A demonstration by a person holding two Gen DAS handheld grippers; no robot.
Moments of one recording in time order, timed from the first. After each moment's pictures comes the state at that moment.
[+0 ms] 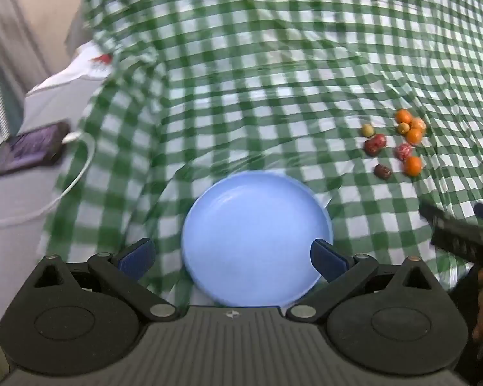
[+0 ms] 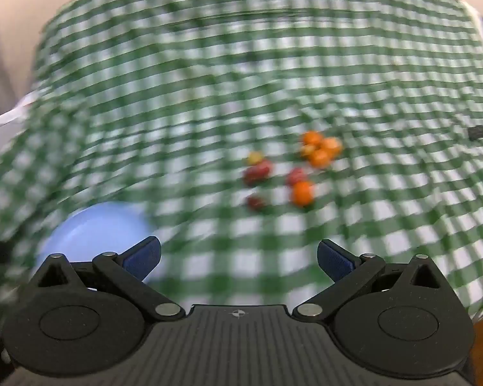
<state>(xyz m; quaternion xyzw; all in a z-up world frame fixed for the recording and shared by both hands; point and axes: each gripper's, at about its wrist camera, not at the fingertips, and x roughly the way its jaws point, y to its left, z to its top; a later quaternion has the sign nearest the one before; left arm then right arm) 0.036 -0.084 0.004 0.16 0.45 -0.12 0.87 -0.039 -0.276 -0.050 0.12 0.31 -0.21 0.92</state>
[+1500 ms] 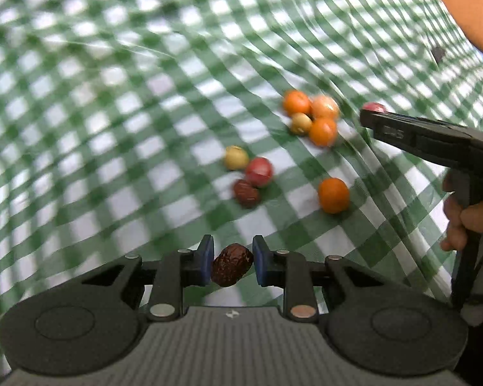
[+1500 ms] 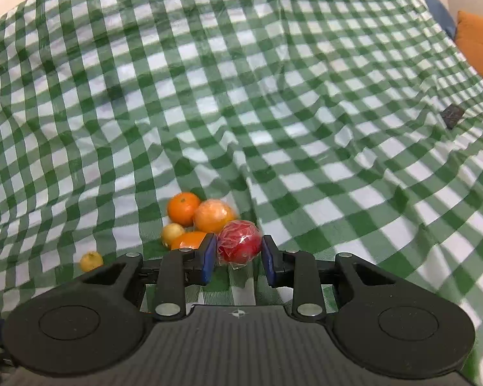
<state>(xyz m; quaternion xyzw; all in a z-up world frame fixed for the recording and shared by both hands) 0.120 -0.279 -0.093 0.25 0.42 -0.31 0.82 0.045 -0.446 -0.127 0.17 0.26 -0.30 0.90</state>
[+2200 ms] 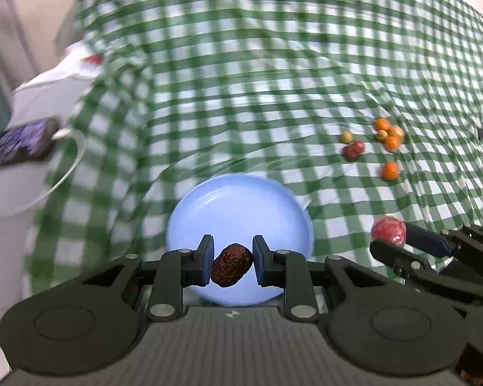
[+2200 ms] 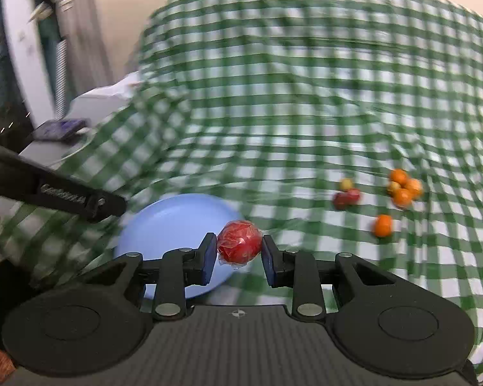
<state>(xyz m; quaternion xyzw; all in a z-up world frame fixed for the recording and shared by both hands) 0.016 -0.049 0.010 0.12 0.44 -0.15 0.88 -0.059 -0.180 -0.016 0.06 0.34 0.00 0.94</state>
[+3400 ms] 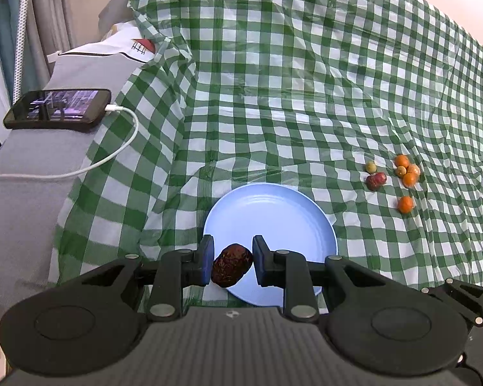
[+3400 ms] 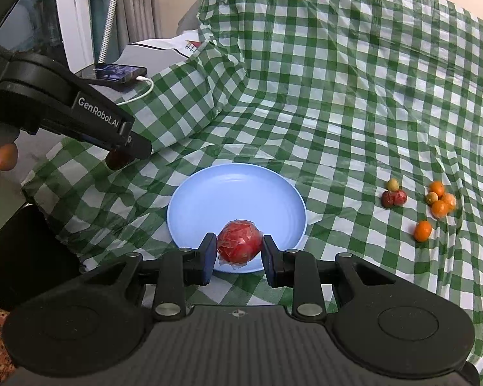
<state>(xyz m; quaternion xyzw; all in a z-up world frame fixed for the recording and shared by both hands) 0.032 0.000 0.012 0.04 0.44 -0.12 0.89 -0.048 -0.138 -0.018 -0.01 0.38 0.06 0.92</state>
